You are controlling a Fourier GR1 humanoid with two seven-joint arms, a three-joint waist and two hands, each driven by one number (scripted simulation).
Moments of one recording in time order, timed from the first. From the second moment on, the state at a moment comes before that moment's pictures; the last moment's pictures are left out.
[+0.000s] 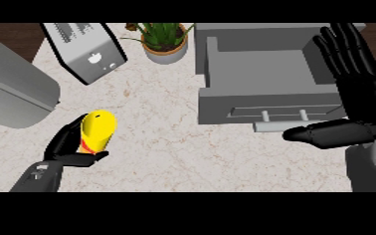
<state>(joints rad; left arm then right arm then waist) -0.42 0.34 0.15 -0.29 -0.10 -0.51 -0.93 -0.29 -0.20 -0.13 -1.85 -0.12 0.19 0.12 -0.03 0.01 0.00</state>
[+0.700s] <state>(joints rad) -0.45 0.19 0.33 -0.35 0.02 -0.11 -1.08 -0.28 -0.21 -0.15 -1.86 -0.15 0.20 0.13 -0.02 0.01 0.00</state>
